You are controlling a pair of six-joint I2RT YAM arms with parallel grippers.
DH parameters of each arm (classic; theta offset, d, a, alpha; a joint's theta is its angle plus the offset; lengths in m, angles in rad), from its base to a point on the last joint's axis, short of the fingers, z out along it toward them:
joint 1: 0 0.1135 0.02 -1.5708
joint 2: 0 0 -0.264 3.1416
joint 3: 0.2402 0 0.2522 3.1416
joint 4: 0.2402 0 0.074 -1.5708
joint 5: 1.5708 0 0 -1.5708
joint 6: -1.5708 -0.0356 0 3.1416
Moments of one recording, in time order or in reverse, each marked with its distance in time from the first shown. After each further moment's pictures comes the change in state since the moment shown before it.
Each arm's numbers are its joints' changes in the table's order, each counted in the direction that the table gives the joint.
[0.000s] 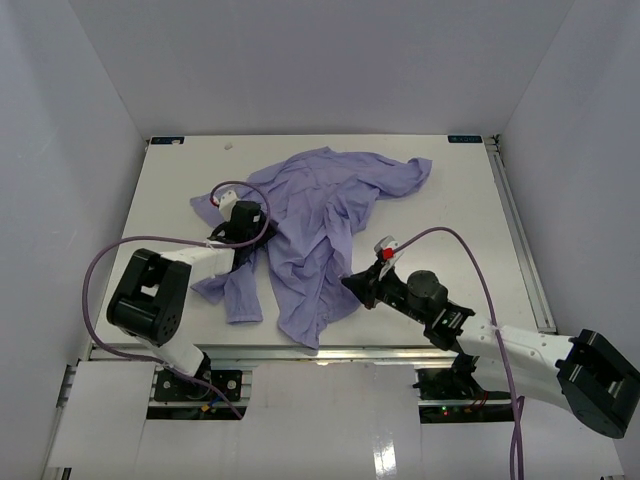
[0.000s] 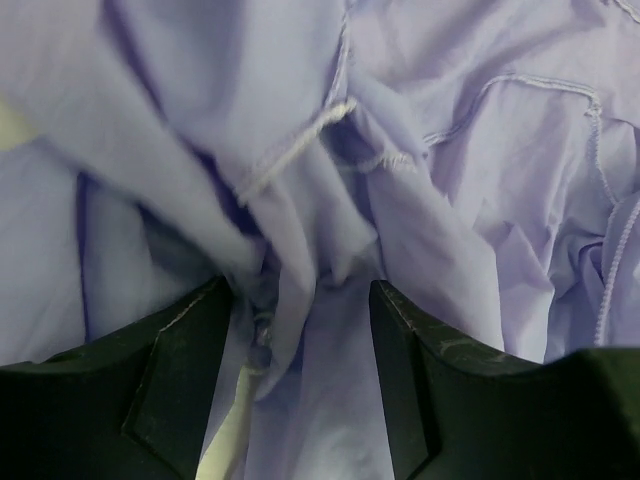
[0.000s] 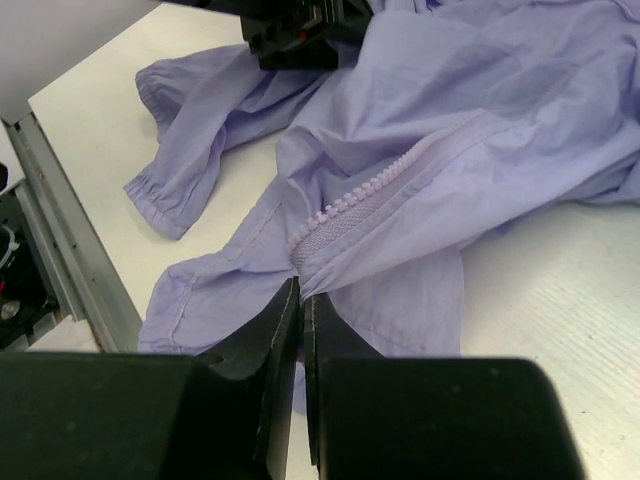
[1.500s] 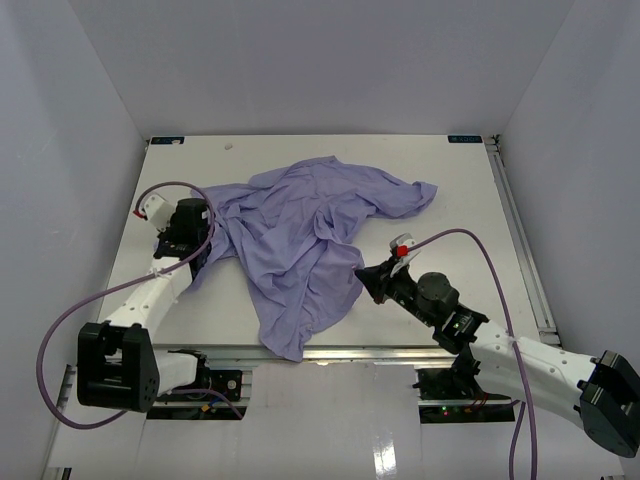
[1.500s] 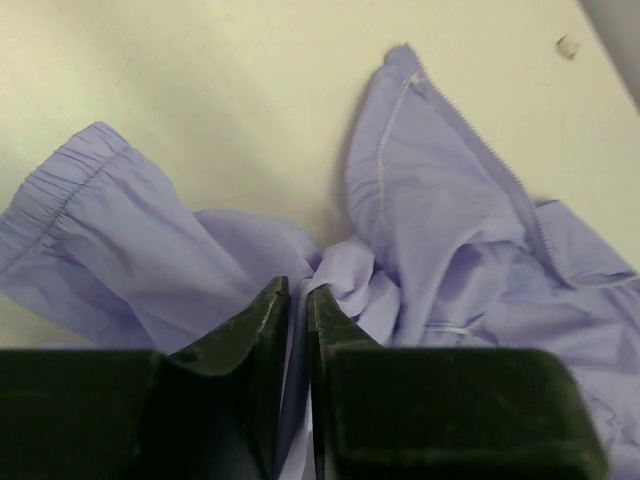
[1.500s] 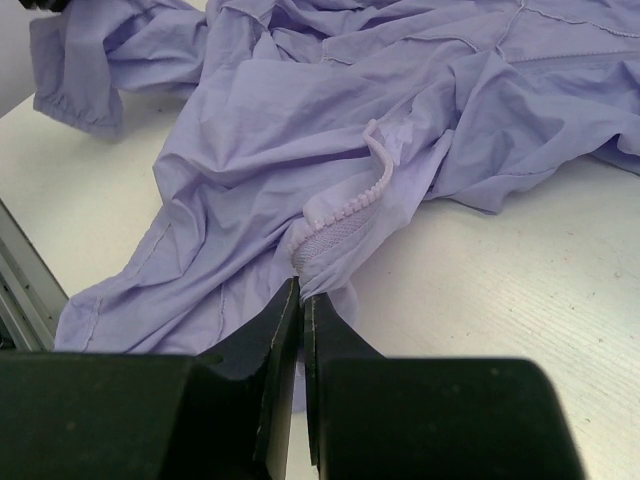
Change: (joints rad) left arm 0.254 -0.394 -0.025 0.314 -0.330 0.032; right arm -0.013 -0.161 0.002 0.140 0.154 0.011
